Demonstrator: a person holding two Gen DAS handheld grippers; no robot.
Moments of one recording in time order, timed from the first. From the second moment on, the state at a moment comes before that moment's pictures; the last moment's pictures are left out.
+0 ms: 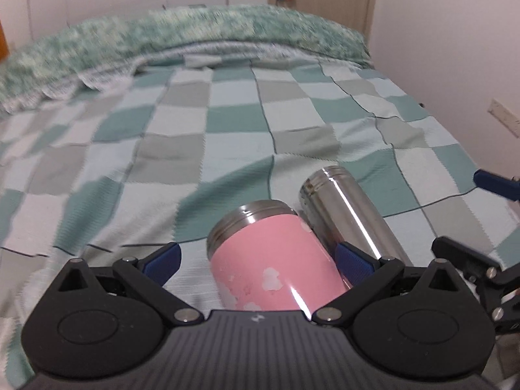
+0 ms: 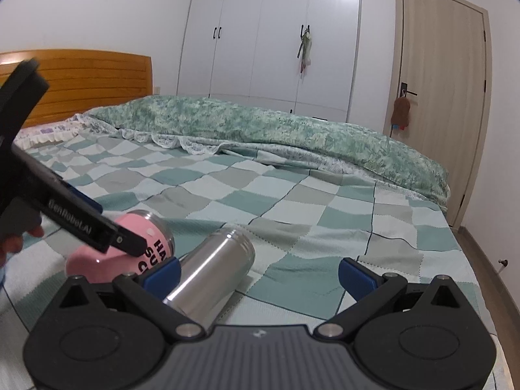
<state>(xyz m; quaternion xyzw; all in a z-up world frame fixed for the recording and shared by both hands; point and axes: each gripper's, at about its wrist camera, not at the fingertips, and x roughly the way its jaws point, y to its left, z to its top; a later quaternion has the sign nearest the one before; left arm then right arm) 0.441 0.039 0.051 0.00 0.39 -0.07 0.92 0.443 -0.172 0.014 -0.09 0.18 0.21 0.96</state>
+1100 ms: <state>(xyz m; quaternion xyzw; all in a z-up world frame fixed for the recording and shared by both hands) 0.434 0.041 0.053 -0.09 0.44 -0.09 0.89 0.420 -0.178 0.025 -0.09 0.17 0.23 0.95</state>
